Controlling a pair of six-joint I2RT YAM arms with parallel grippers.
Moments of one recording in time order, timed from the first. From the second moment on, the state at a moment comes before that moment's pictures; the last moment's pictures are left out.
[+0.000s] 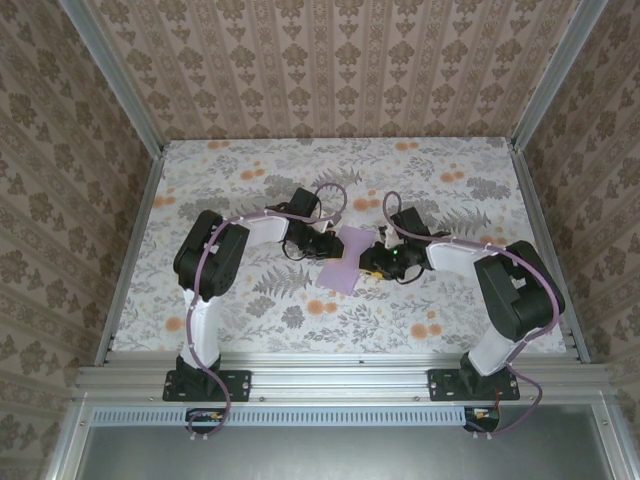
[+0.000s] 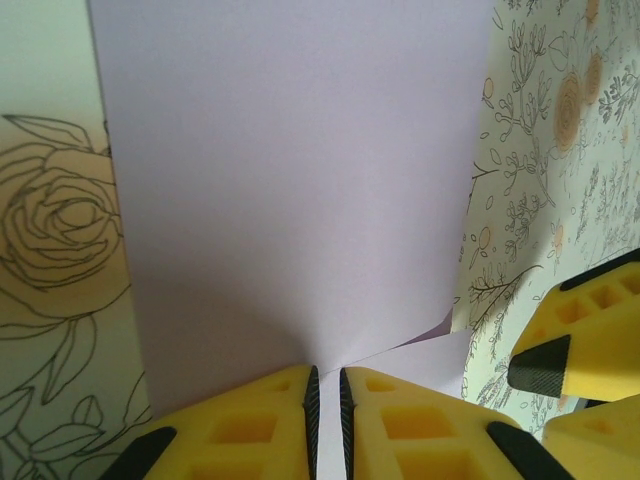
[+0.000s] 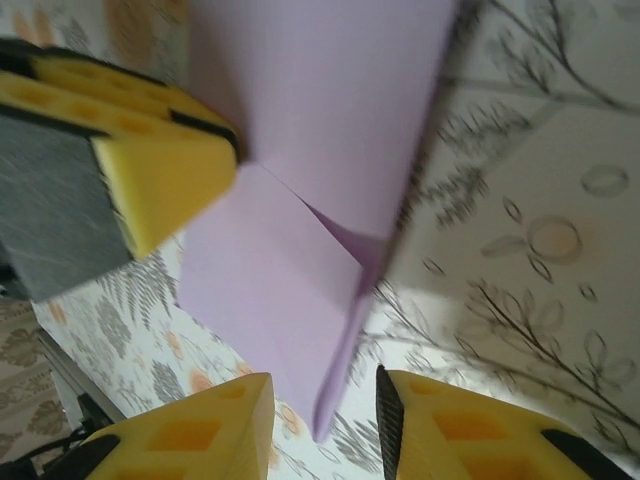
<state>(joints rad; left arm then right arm) -0.59 2.08 1.29 -0.34 0.70 -0.35 0.38 1.67 0.84 -0.21 -0.55 0.70</state>
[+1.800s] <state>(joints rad) -0.57 2.08 1.28 -0.30 0.75 -0.39 0.42 1.86 0.96 -0.19 -0.63 0.67</state>
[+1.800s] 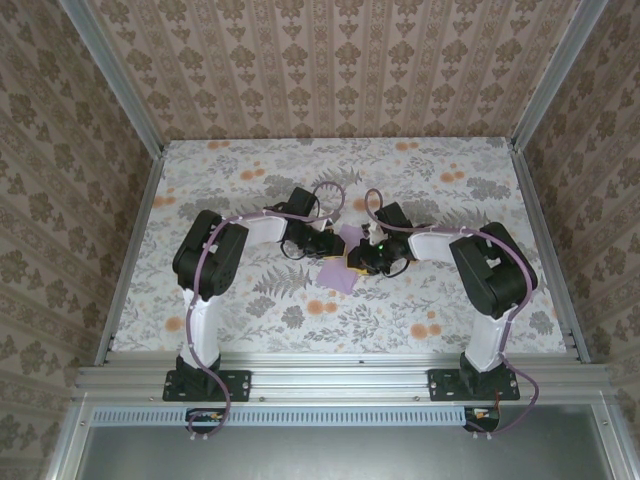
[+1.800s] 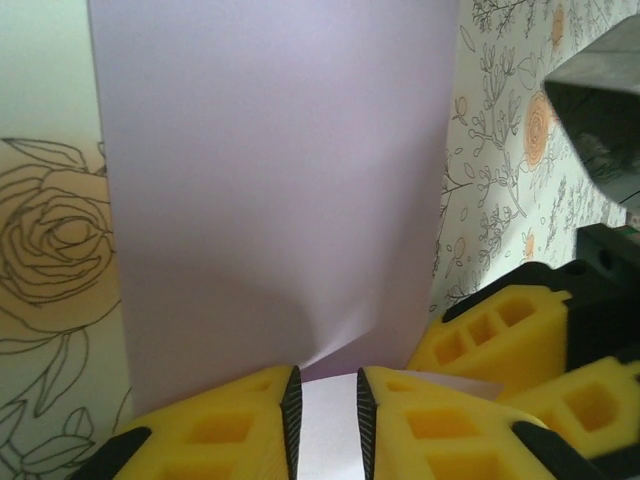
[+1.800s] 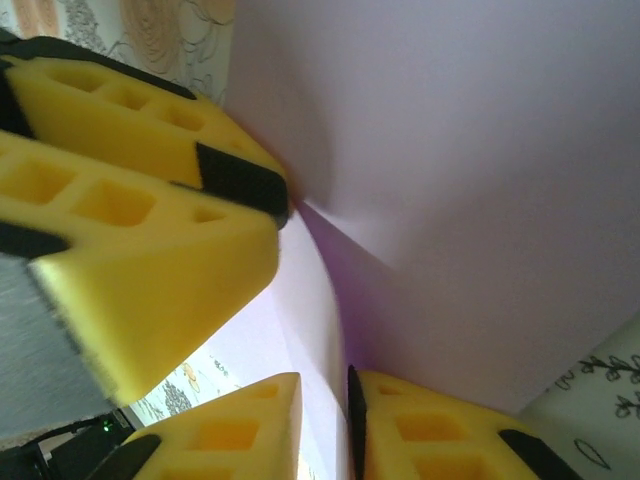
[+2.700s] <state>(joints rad) -0.48 1.69 0.96 -0.17 0.73 -0.61 0.42 1.74 0.96 -0.01 -0.77 0.80</state>
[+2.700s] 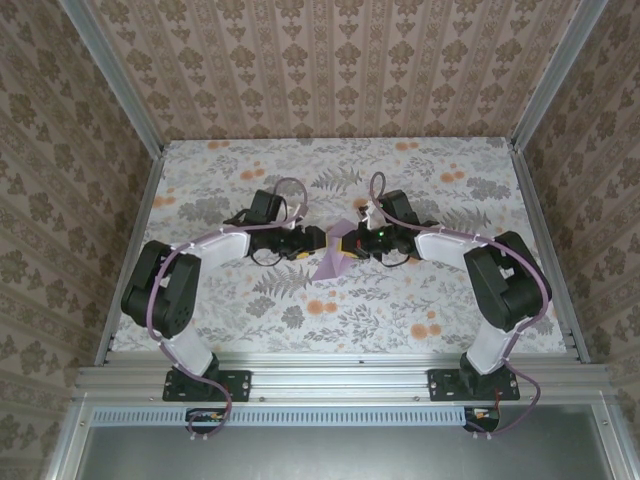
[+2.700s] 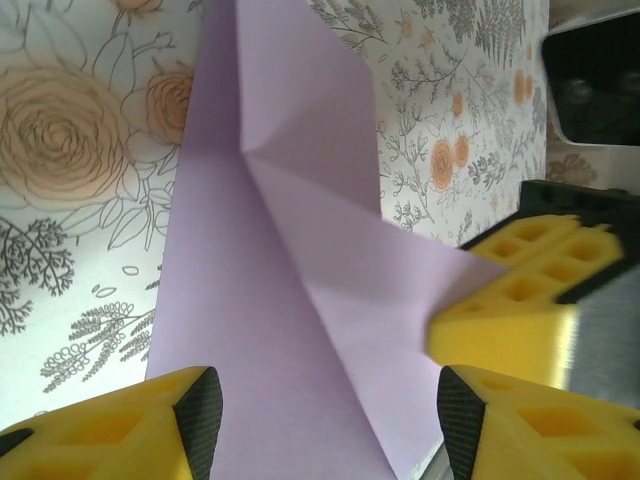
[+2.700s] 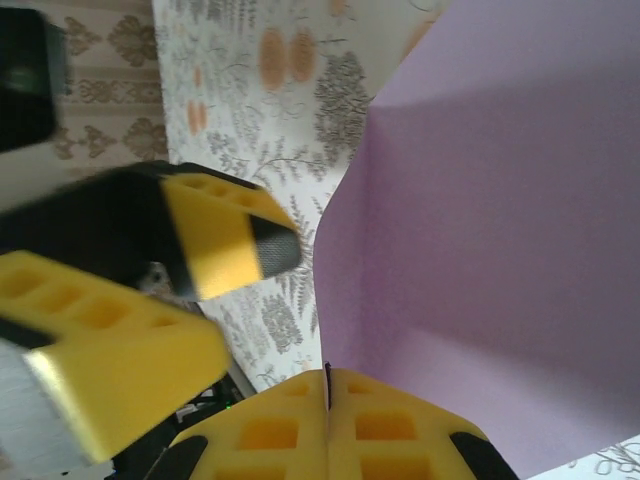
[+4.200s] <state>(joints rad) -0.48 1.68 0.89 0.33 0.81 -1.05 0.40 1.69 0.89 0.26 -0.82 1.00</state>
